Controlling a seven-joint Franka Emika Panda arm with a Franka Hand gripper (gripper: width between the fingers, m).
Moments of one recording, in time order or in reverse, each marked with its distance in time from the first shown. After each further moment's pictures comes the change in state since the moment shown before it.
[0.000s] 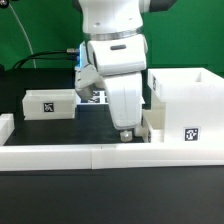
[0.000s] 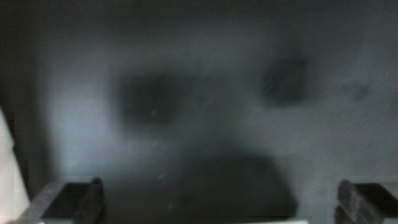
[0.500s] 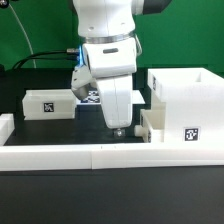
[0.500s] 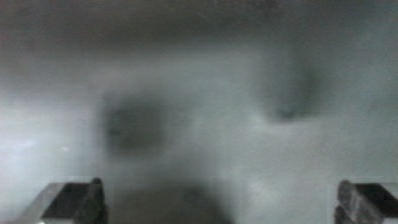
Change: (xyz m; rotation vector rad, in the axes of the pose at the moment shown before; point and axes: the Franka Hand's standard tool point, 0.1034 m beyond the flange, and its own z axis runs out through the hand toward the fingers) arm 0.000 -0.025 0.009 0.028 -0.001 0.017
